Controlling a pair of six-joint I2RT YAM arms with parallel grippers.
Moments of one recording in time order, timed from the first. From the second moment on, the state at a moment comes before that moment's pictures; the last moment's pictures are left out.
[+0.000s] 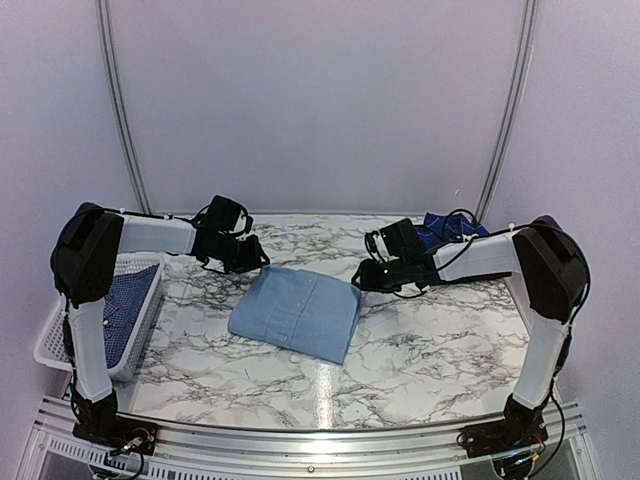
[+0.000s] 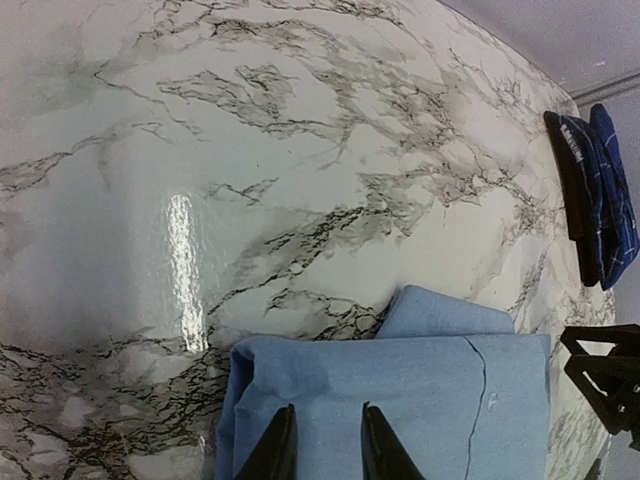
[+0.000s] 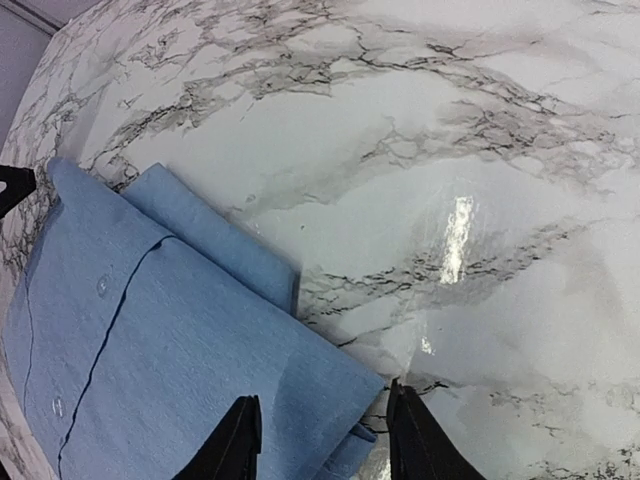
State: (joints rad) left arm -0.47 2.02 1.37 -0.17 0.24 -0.58; right arm 0.57 1.89 1.14 -0.04 -0.12 0.49
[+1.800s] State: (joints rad) left arm -0.49 2.19 1.53 -0.22 0.21 -0.56; right arm 0.68 1.72 1.08 -0.10 0.03 0.55
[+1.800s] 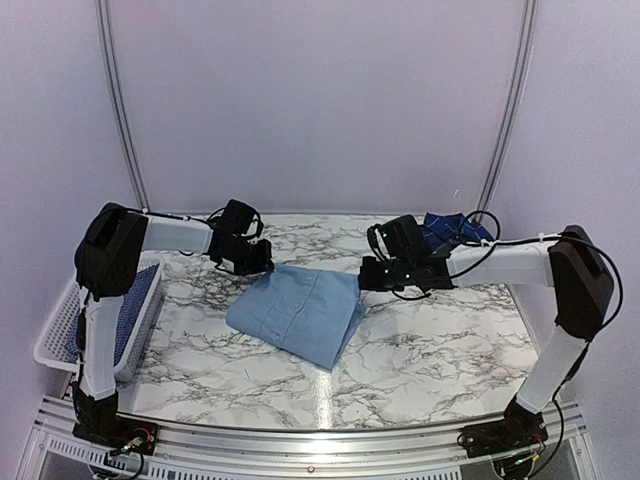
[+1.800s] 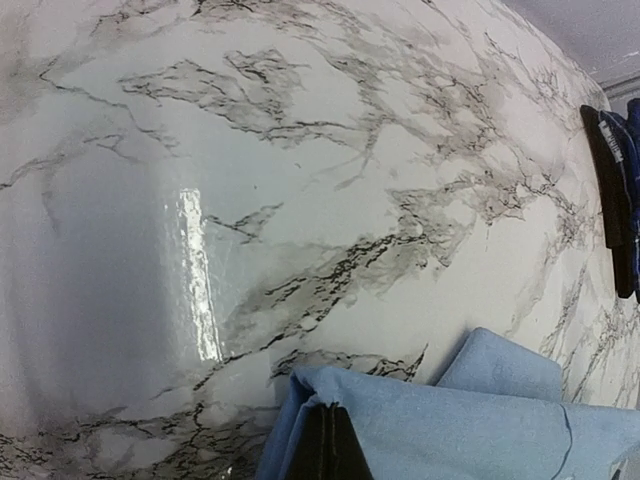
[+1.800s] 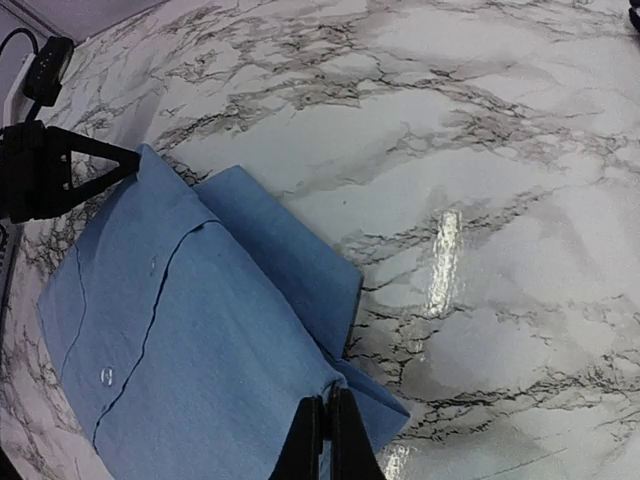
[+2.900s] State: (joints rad) left arm -0.51 1.97 1.31 -0.26 0.19 -0.52; right arm 0.80 1.68 1.06 -0.31 0.23 0.61
